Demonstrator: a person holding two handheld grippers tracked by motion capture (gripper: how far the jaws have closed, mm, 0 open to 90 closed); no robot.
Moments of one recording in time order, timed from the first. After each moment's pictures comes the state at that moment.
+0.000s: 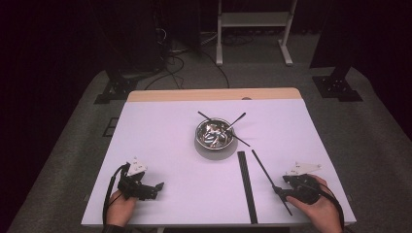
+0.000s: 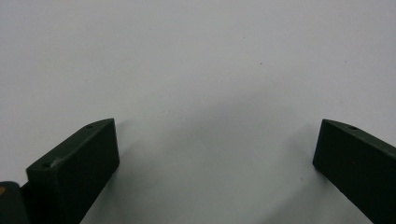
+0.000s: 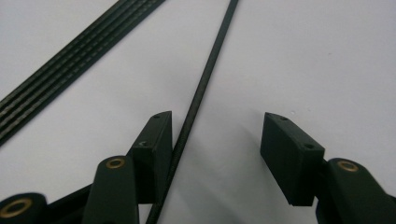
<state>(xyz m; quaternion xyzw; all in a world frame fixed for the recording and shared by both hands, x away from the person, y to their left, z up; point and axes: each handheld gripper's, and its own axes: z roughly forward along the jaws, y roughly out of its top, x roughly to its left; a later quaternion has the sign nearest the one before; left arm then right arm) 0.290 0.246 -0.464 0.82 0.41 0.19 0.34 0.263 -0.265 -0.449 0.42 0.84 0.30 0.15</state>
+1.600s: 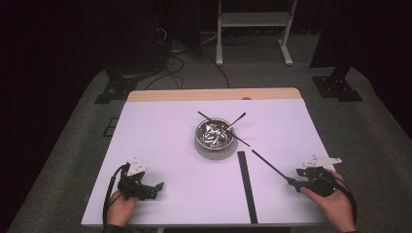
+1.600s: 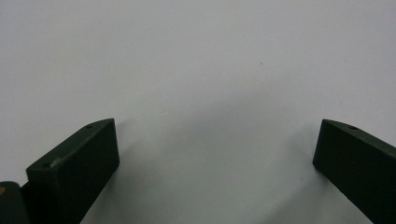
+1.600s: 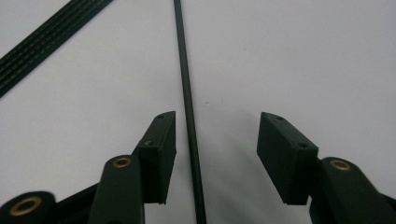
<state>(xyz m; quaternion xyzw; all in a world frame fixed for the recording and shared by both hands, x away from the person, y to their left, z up) 0.290 0.246 -0.464 0.82 0.41 0.19 0.34 0.278 -0.306 -0.444 0.45 0.82 0.31 0.17</state>
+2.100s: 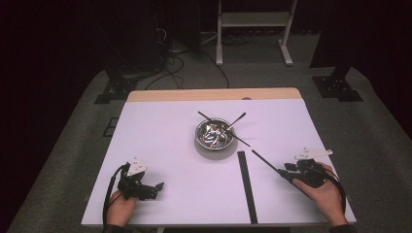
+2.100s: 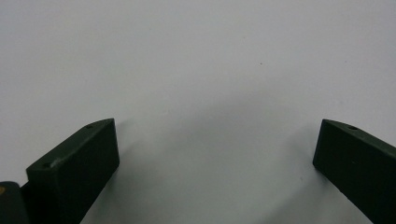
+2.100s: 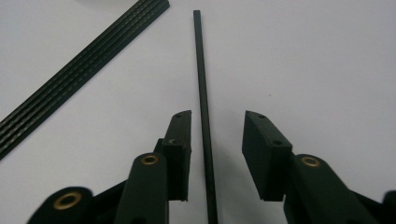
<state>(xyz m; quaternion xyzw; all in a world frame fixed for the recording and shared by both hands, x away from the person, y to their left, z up) 0.290 0.246 -0.464 0.82 0.41 0.19 0.34 0.301 -0.290 -0.441 0.43 0.82 0.35 0.15</state>
